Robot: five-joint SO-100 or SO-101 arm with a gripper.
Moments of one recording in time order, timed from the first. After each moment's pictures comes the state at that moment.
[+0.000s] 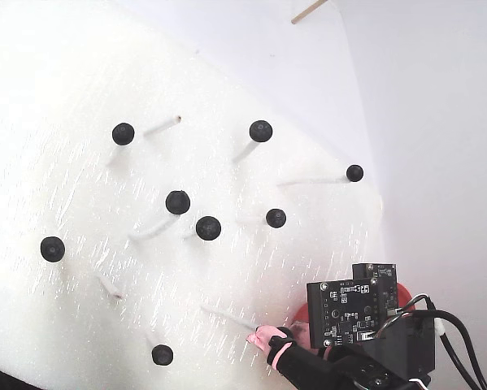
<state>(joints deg) 13.0 124.7 142.9 25.0 -122.6</state>
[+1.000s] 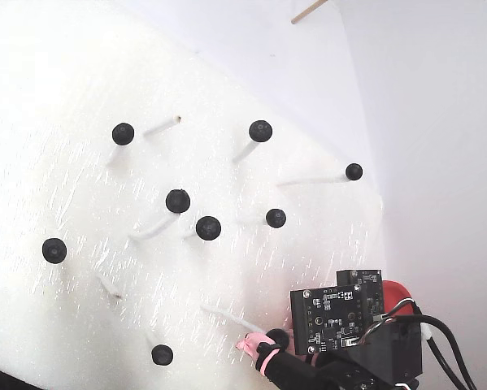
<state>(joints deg) 13.4 123.8 144.7 23.8 -122.8</state>
